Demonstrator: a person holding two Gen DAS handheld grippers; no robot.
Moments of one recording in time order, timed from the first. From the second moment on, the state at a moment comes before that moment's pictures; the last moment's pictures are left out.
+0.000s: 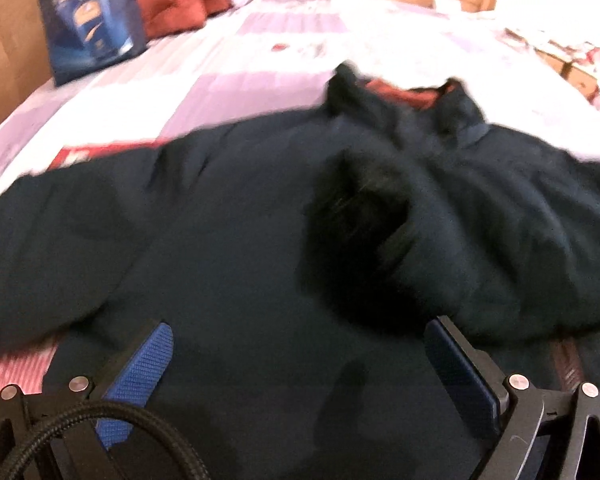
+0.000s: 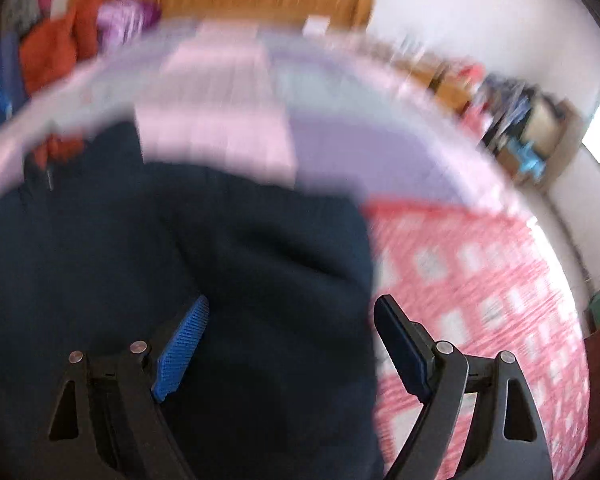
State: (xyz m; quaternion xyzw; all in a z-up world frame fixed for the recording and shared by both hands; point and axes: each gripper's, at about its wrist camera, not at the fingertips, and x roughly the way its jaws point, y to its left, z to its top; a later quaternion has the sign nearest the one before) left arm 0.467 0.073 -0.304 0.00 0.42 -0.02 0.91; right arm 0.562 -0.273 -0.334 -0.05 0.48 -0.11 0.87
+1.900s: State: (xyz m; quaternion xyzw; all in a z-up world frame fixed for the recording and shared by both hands) left arm 0.557 0.159 -0.340 -0.07 0.45 0.04 0.89; right arm 0.567 -0.119 -0.382 -0.04 0.43 -0.04 0.90
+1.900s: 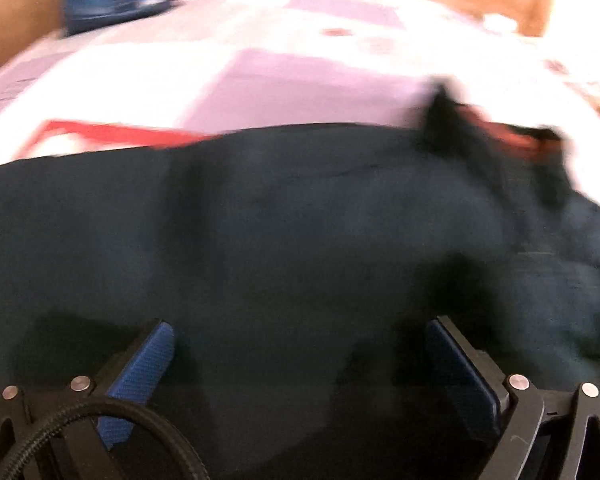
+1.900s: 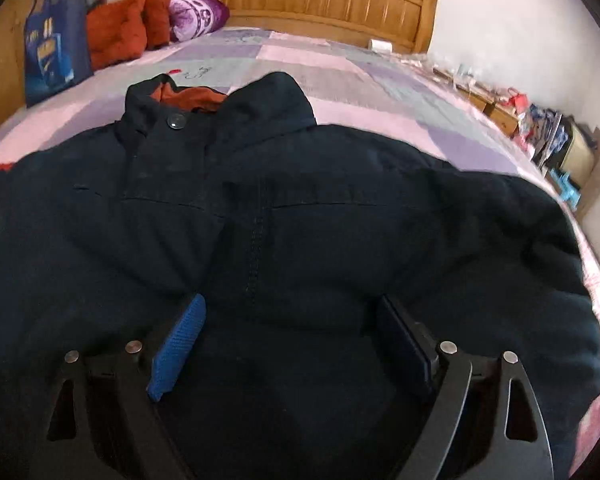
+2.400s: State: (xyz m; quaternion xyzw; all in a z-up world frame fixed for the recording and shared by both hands) left arm 0.505 0.420 -0.359 -0.13 0.43 0.19 0.87; right arm 0.568 -0.120 -0.396 -0.05 0.42 -0.04 0.90
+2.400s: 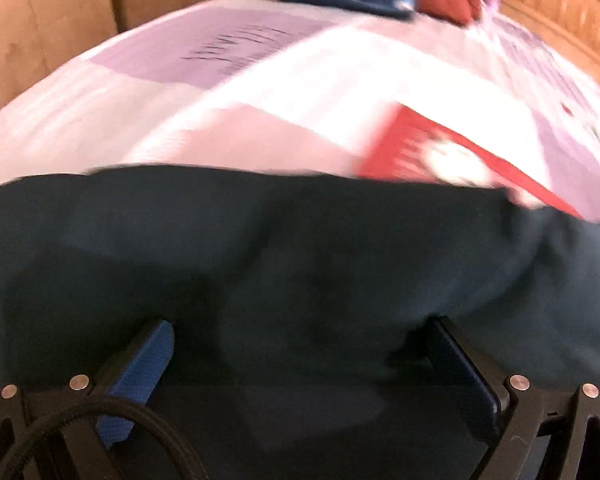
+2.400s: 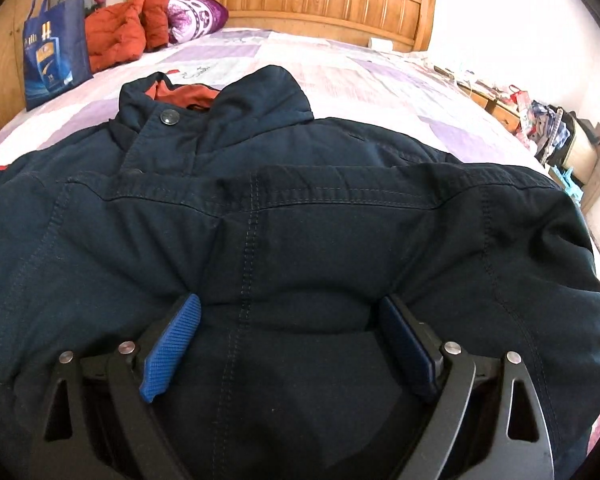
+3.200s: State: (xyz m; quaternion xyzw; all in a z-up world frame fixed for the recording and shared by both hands) left arm 0.408 0.581 -0.348 -0.13 0.39 0.30 0.86; right arm 0.572 -0.117 -0.397 -0.05 0.42 -0.05 0.90
